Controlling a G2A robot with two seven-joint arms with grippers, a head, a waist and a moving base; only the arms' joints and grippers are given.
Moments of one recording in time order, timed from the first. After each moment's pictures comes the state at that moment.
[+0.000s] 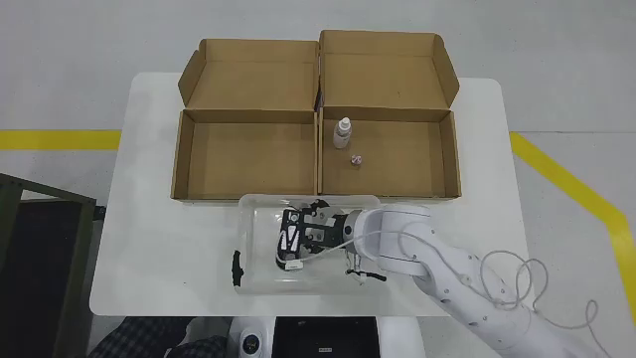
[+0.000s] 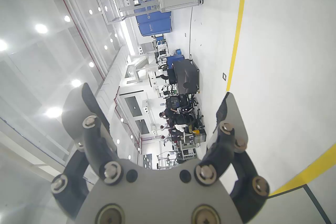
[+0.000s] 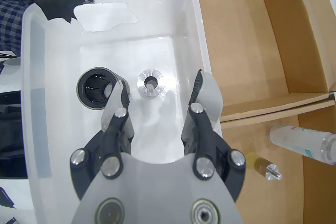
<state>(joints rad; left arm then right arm) -0.01 -0.37 -0.75 -1.25 2.03 -0.40 0.22 -1.00 -1.18 0.73 -1.86 -1.22 -0.58 0.74</state>
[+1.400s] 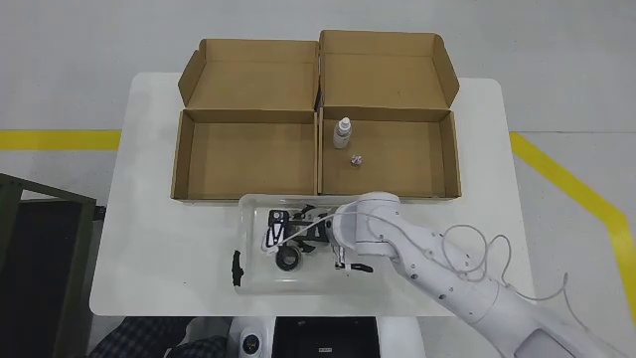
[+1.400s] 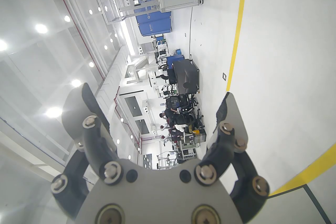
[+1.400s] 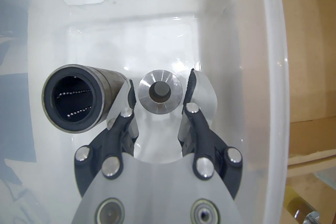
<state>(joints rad) -0.01 -0.37 -0.75 -1.25 2.03 -0.40 0.22 -0.87 -1.26 0.59 -1.62 -1.16 -0.60 0.78</state>
